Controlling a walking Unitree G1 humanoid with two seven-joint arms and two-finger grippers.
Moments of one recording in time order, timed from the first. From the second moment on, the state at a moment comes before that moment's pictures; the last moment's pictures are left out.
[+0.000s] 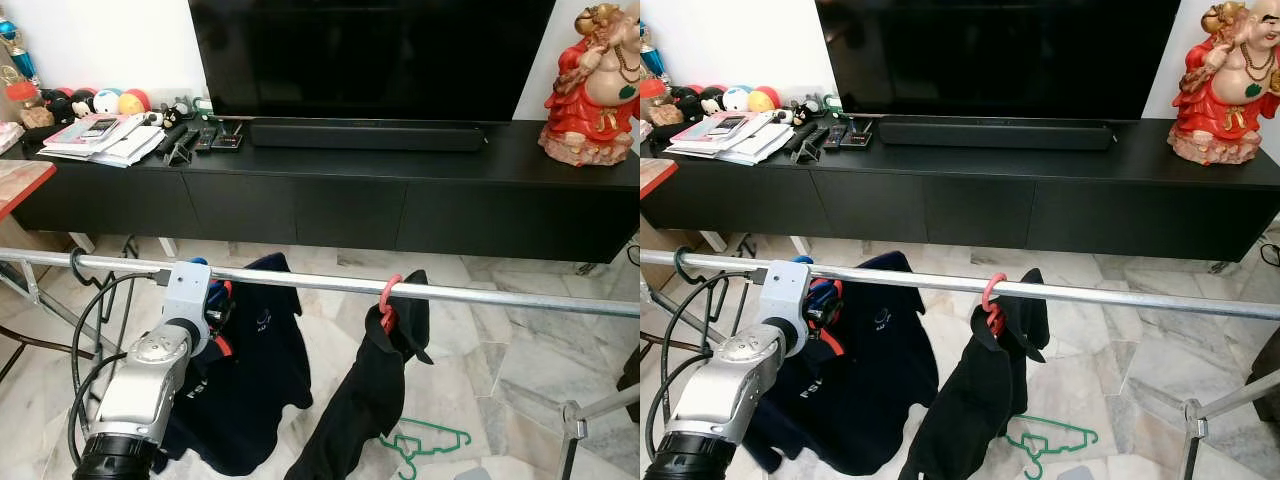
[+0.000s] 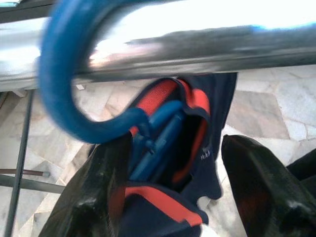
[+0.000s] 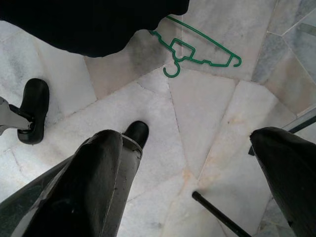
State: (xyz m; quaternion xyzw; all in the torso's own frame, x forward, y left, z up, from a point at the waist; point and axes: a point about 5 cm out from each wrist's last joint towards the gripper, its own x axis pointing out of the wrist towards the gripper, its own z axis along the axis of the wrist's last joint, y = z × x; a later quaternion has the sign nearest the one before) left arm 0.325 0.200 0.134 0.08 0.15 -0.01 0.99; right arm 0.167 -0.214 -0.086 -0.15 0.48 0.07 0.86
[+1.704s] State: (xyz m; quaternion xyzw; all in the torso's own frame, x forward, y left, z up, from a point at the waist) left arm 0.323 0.222 0.128 0.08 0.17 0.04 0.98; right arm 0.168 -0.214 -0.086 -0.15 0.48 0.07 0.86
